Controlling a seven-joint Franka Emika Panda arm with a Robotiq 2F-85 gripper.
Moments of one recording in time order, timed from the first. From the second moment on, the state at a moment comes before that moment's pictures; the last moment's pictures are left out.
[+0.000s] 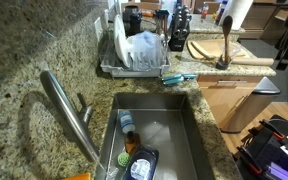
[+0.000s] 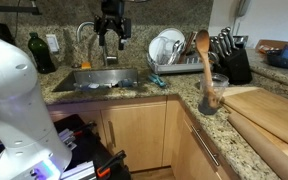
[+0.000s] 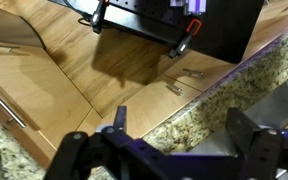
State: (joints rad) arm 0.12 -0.66 -0.04 -2.51 0.01 1.69 -0.24
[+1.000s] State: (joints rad) arm 0.35 -0.32 0.28 -2.54 0.03 2.33 -0.12
